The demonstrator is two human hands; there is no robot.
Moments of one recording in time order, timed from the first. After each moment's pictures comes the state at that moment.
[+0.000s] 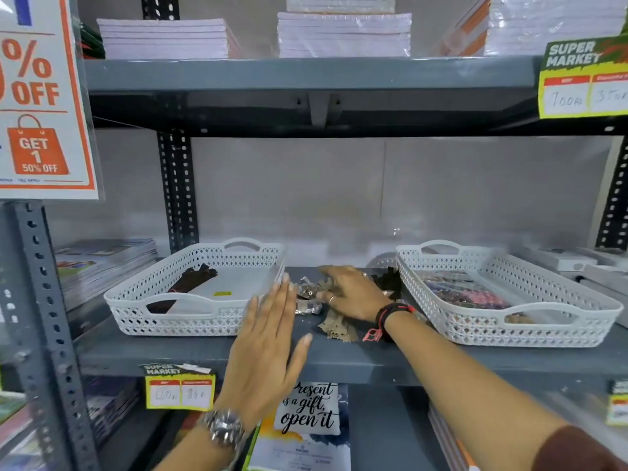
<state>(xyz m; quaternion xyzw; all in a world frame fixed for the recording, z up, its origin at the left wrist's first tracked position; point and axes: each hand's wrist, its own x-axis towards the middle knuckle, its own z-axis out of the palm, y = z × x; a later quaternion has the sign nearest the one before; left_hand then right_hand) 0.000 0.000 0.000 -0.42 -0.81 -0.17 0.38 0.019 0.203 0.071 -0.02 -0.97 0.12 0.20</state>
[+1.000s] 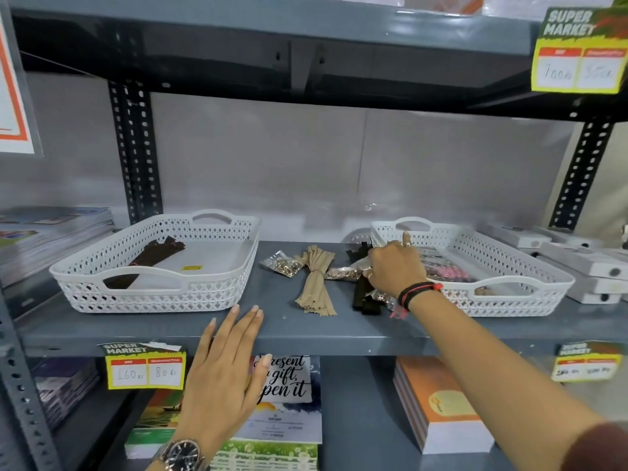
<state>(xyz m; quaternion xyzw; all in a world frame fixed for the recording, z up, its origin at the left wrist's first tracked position) 0.001 -0.023 -0.061 -0.42 -0.81 -0.20 0.36 0.071 0.248 0.080 -0.27 -0.93 -0.19 0.16</state>
